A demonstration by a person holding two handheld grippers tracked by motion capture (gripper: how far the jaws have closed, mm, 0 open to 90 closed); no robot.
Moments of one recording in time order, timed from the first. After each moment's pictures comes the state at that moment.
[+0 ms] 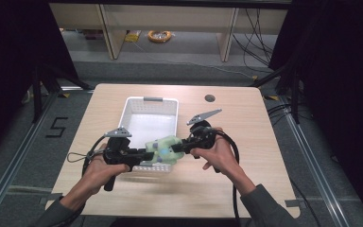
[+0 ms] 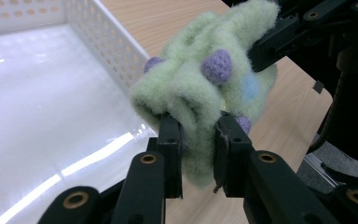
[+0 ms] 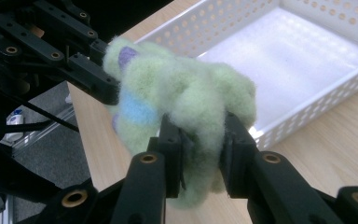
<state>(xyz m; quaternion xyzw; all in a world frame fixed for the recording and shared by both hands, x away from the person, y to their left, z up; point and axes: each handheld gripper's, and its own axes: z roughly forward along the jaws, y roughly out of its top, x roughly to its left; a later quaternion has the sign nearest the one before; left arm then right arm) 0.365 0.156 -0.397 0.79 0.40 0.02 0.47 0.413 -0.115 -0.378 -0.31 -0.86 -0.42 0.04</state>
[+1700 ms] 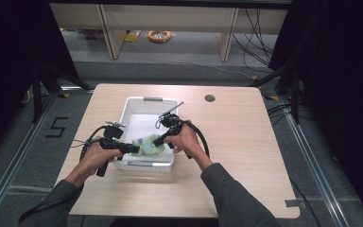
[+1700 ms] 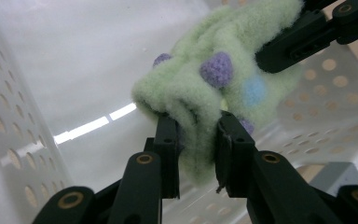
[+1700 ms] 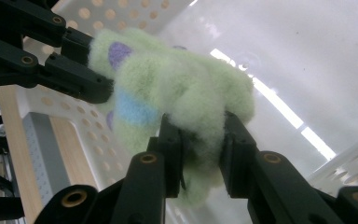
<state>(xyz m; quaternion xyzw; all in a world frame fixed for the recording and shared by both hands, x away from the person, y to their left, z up) 0.436 0.195 -0.454 0.80 0.48 0.01 0.36 0.493 -0.037 -0.445 -0.36 -0.87 -0.31 0.09</state>
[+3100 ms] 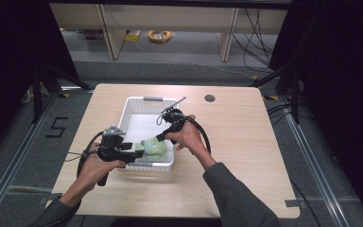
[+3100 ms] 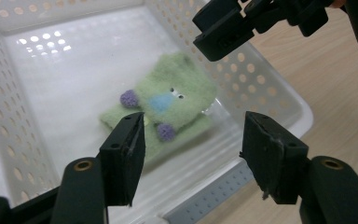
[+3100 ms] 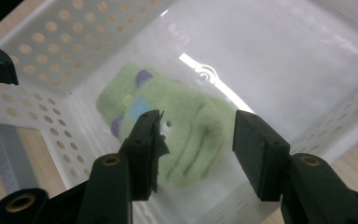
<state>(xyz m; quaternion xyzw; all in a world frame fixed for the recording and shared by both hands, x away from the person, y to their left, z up) 0.383 0.177 -0.420 0.79 0.45 0.10 0.41 0.493 -0.045 -0.422 -0.37 -0.88 -0.31 0.01</state>
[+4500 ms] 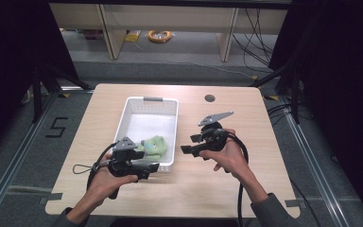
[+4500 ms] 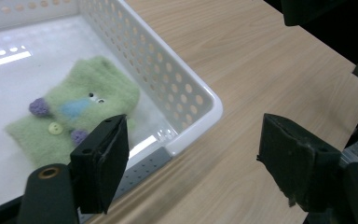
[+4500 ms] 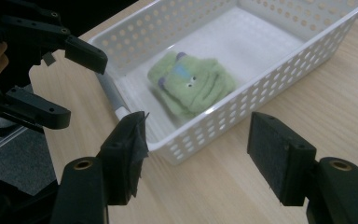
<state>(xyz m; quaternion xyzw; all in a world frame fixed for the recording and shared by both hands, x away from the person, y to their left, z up) 0.344 0.138 -0.420 0.80 0.40 0.08 0.45 0.408 -0.148 -0.384 -0.32 -0.85 -0.41 -0.02</state>
